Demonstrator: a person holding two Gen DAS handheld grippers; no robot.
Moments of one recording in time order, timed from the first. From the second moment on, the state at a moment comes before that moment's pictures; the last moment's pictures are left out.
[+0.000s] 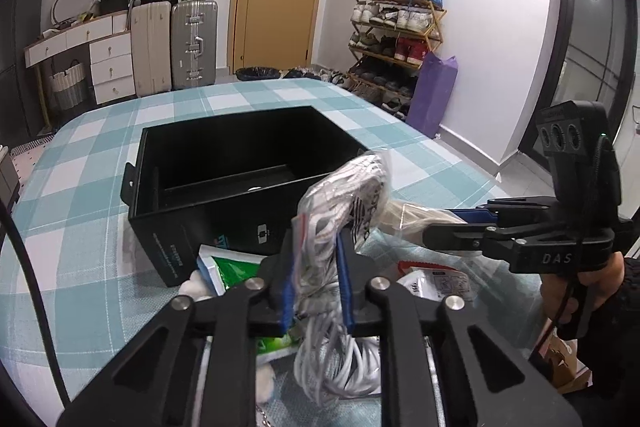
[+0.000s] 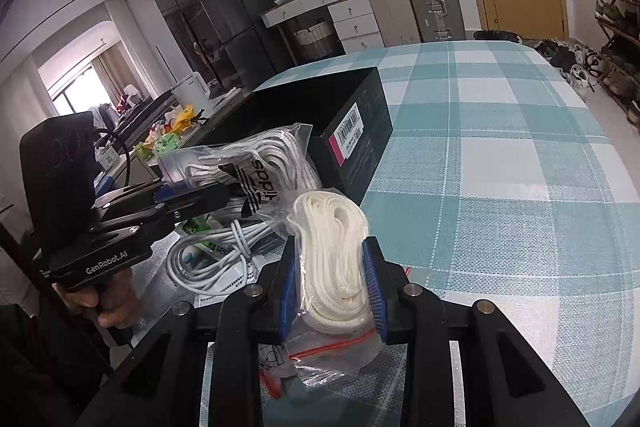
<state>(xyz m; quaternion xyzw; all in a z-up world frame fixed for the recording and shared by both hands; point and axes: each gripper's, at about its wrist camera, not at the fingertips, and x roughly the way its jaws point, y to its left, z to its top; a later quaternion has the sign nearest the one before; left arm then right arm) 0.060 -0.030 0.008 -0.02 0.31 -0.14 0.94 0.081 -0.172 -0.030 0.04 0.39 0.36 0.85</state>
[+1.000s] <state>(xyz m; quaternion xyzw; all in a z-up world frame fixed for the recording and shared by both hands) 0.039 0.015 0.064 -0.05 0.22 -0.08 0.97 0.066 -0.155 0.044 0.04 0.29 0.39 0.87</state>
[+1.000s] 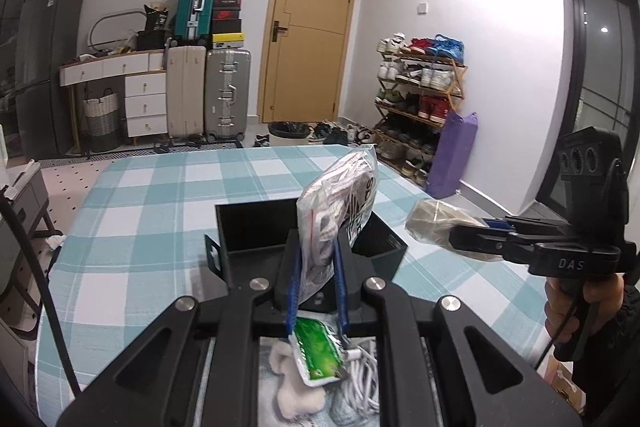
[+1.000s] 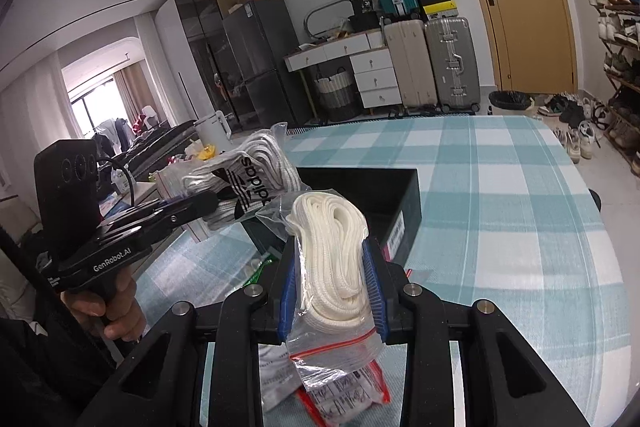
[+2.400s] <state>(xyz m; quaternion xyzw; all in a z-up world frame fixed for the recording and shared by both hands) 0.121 0.017 0.023 -0.02 0.29 -0.02 0.96 0.160 -0.081 0.013 0.01 0.34 0.35 0.87</state>
